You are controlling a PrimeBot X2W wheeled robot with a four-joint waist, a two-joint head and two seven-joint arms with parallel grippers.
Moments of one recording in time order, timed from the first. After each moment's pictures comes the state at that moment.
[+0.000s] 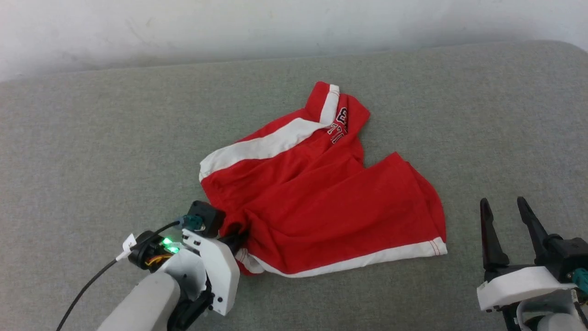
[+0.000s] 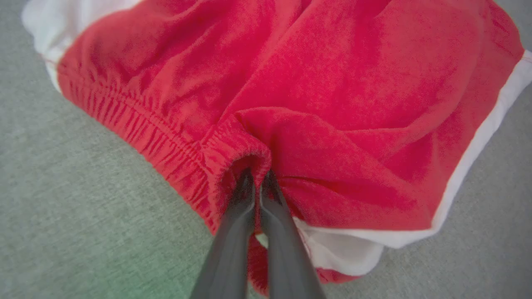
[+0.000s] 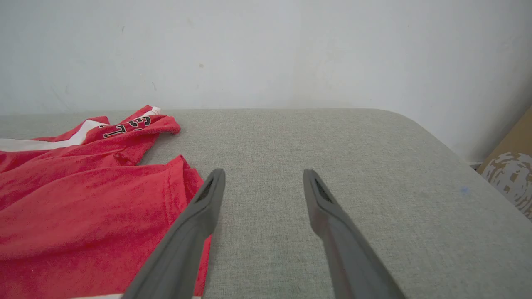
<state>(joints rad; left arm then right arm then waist) -0.33 0.41 -0.60 0.27 -0.52 -0.07 0.29 0.00 -0.05 -0.13 0.10 0.06 0.13 -0.20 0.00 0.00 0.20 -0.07</state>
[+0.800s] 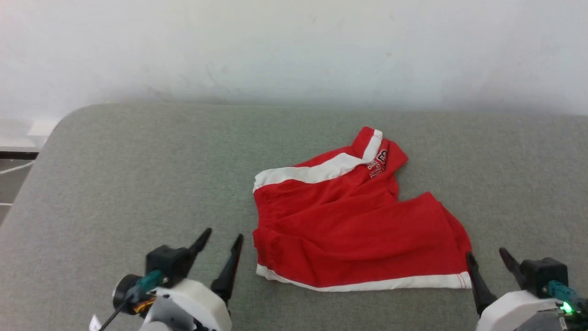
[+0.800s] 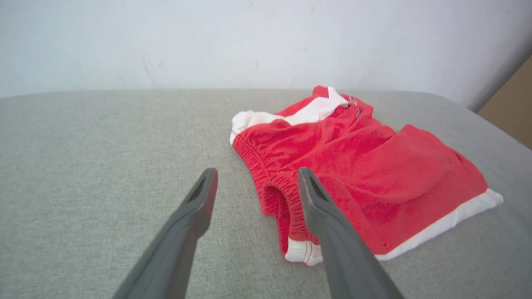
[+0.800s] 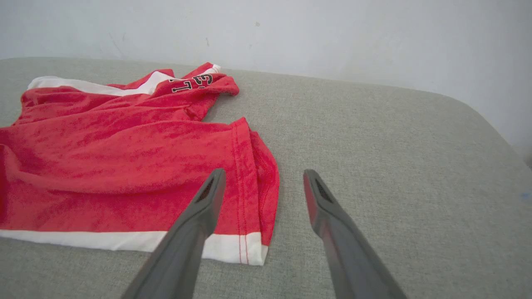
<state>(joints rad) -0.12 0.37 -0.50 0.16 -0.54 0.07 -0.10 0.10 -0.10 -0.08 0.09 0.07 0.13 0.04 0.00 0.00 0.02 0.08</state>
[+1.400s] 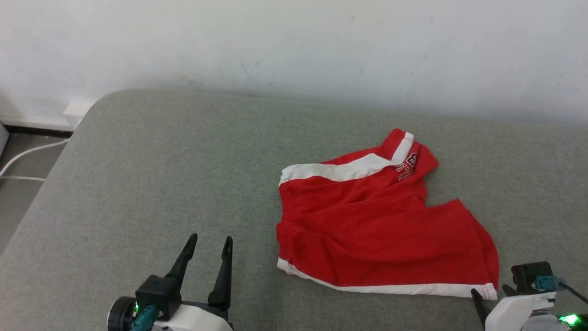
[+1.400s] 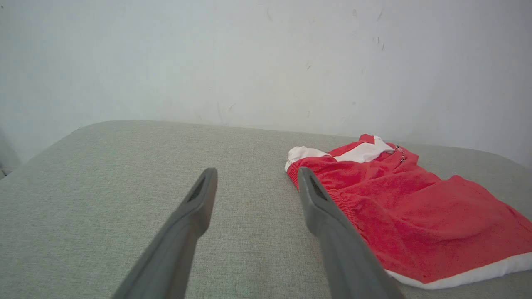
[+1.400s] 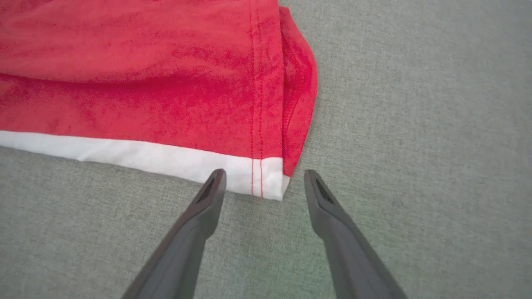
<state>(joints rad) 0.04 0.23 -0.31 0.08 -0.33 0.09 -0.26 0.11 -0.18 -0.06 0.16 0.11 0.13 0.36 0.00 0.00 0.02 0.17</state>
